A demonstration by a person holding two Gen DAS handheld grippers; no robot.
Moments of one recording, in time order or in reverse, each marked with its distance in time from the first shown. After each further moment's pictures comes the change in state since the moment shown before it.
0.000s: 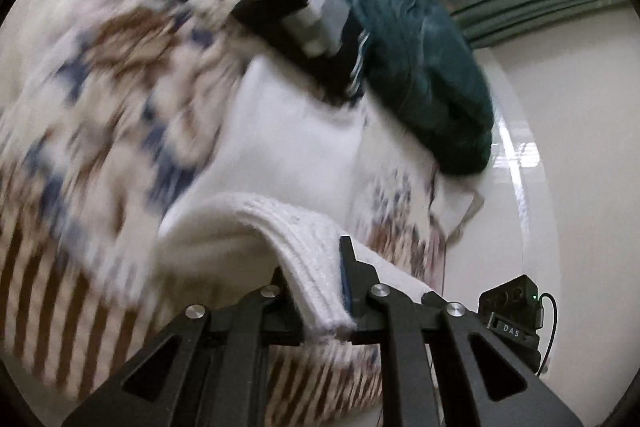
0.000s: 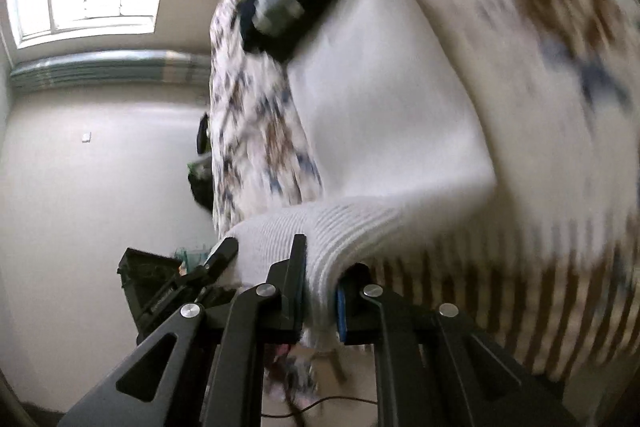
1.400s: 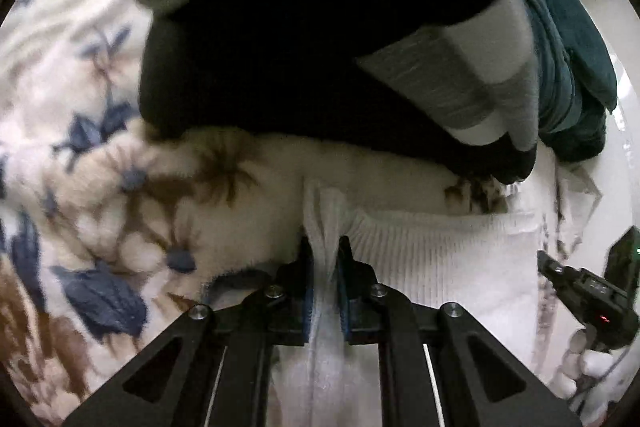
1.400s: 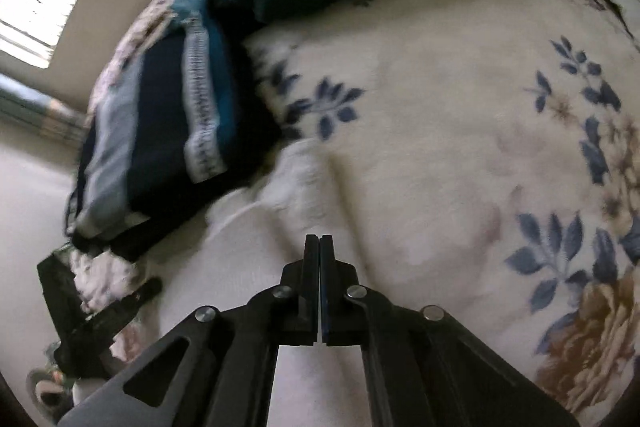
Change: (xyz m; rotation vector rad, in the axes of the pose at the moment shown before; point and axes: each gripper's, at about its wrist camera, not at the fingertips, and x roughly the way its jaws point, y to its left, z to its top) left arm 0.237 0.090 0.210 0.183 0.246 0.278; right arm 0.119 -0.033 0.305 -0.056 -0.254 -0.535
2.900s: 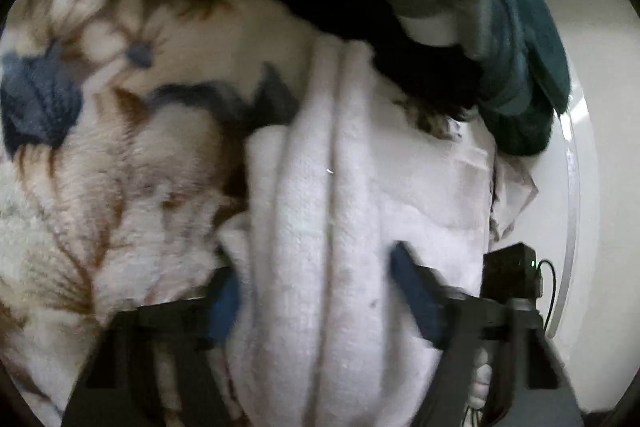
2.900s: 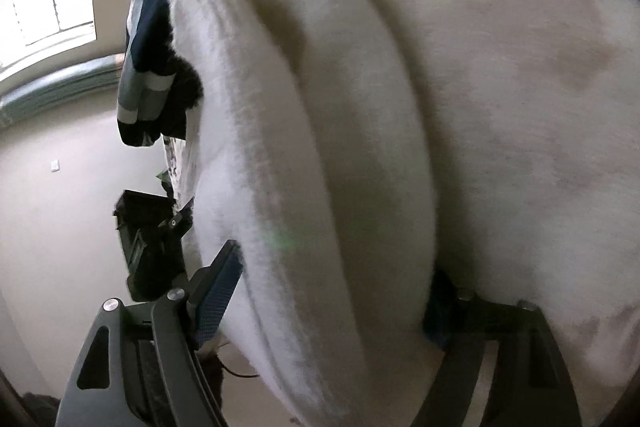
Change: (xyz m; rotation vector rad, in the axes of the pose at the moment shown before) left arm -0.013 0.006 -0.051 -0.084 0.070 -0.256; right arm 0.062 -0.050 -0.078 0.087 0.493 0.477
